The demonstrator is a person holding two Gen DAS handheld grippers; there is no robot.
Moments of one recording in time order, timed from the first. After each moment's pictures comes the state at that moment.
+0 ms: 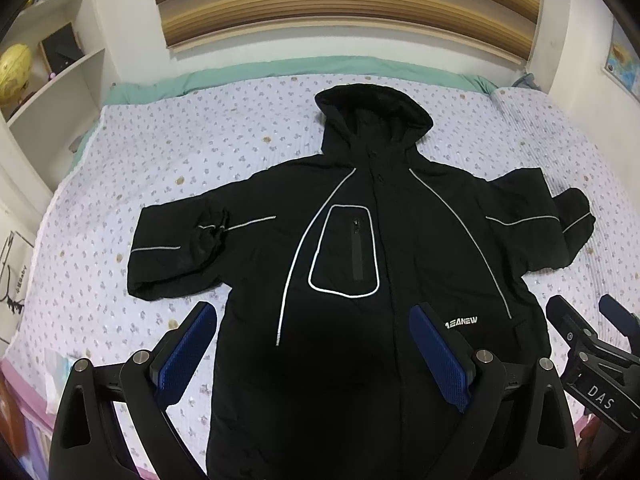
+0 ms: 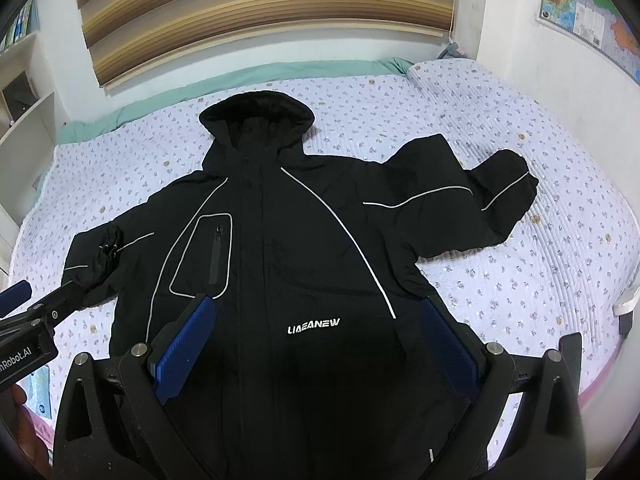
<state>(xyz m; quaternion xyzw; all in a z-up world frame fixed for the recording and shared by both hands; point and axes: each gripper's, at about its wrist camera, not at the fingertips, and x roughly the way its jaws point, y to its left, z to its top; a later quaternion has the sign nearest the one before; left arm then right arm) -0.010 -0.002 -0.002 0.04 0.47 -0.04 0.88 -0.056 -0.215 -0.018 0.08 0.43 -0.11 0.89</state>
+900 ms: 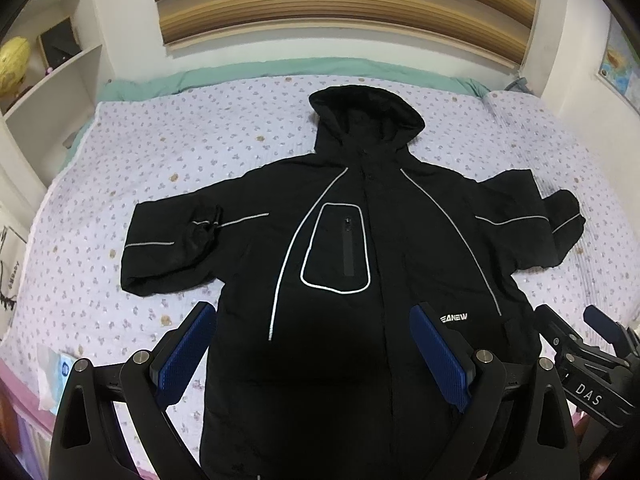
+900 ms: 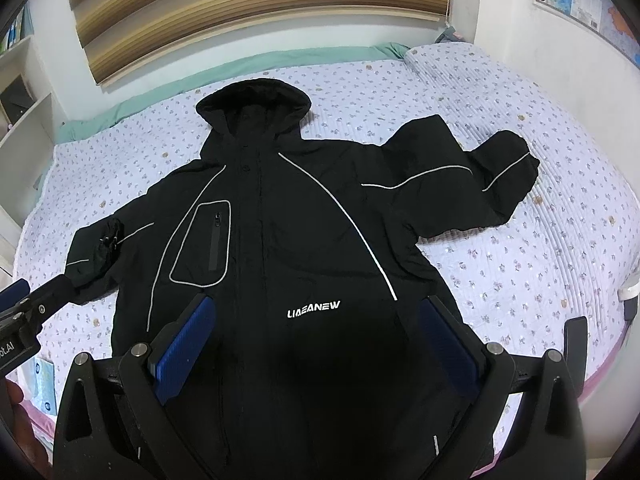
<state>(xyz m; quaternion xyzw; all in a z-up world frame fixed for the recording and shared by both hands) -0.021 0.001 -0.001 0.03 0.47 -0.05 0.88 -0.064 -0.219 -0.029 0.10 0.45 -0.10 0.88</state>
